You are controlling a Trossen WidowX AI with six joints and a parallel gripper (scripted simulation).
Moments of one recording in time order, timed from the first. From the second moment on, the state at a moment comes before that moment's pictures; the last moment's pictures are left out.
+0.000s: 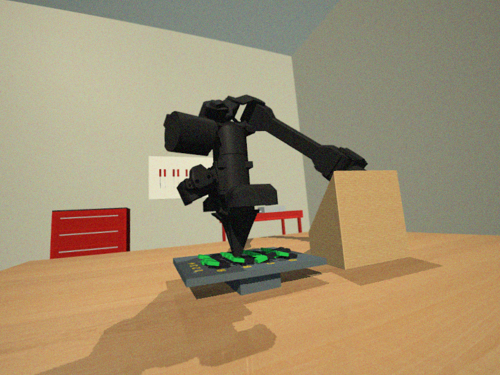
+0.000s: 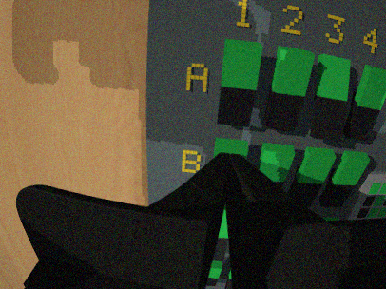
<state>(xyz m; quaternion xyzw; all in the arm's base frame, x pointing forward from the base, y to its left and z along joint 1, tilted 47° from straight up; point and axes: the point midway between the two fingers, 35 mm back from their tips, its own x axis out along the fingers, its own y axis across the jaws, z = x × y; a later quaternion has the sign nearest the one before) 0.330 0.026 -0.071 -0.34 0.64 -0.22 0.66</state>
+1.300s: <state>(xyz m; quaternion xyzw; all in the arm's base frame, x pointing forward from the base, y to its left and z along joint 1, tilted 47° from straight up) 0.330 0.022 -0.074 -0.34 0.64 -0.22 0.66</state>
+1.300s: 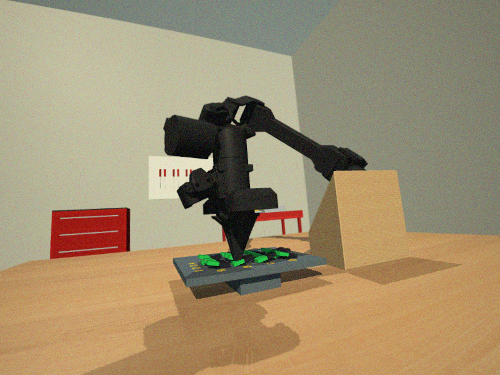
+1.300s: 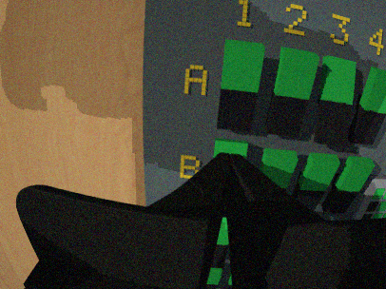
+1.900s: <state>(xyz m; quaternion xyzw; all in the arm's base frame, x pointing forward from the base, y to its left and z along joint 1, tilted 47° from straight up) 0.330 0.039 -0.003 -0.34 0.63 -0.22 0.67</state>
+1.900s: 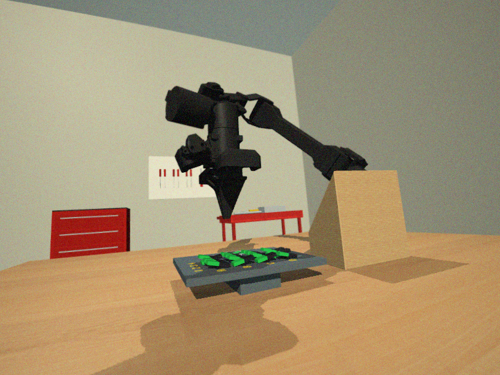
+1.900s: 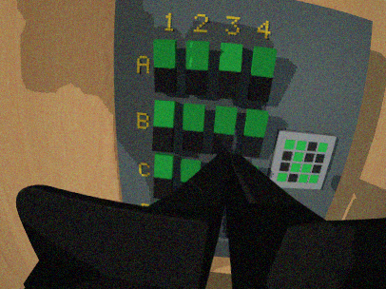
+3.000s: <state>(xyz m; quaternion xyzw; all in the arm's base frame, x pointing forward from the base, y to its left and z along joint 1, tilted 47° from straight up) 0.335 -0.001 -0.041 -0.34 0.64 -0.22 0.66</state>
